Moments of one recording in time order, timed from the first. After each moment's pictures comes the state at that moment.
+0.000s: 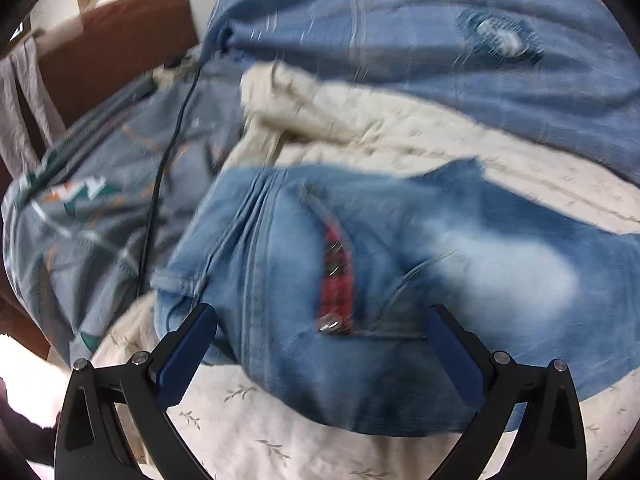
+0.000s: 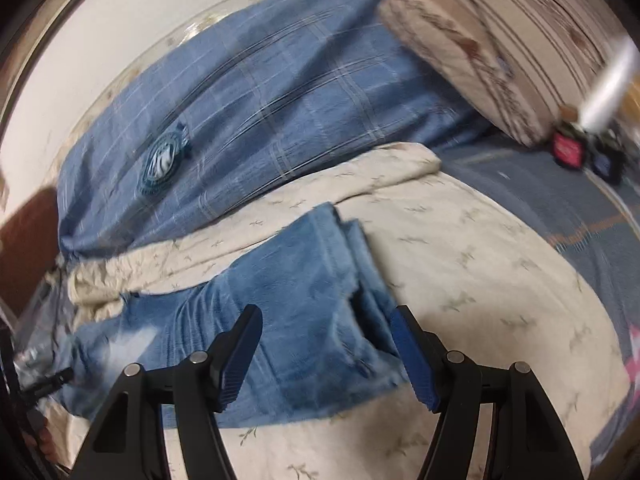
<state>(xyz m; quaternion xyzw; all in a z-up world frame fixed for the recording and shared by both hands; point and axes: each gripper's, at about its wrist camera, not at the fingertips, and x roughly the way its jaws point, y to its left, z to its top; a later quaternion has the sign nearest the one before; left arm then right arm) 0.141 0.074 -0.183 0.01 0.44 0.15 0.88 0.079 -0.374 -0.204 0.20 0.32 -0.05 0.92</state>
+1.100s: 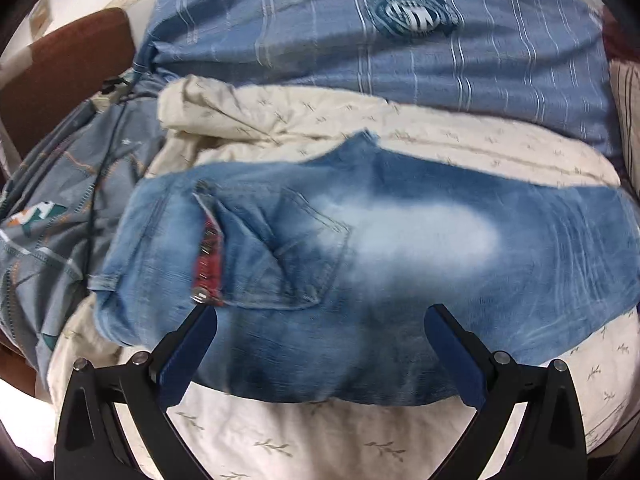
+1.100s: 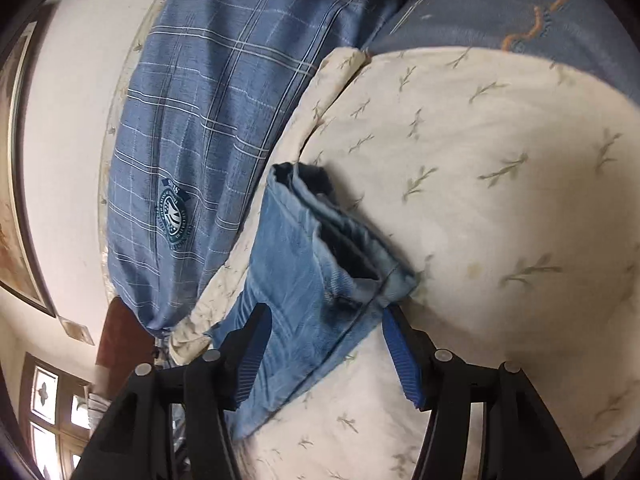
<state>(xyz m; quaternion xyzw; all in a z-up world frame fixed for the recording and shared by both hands) 0.131 0.005 -0.184 0.03 0.45 0.05 0.89 0.059 -0.443 -0.267 0.51 0.35 0.03 0.78</state>
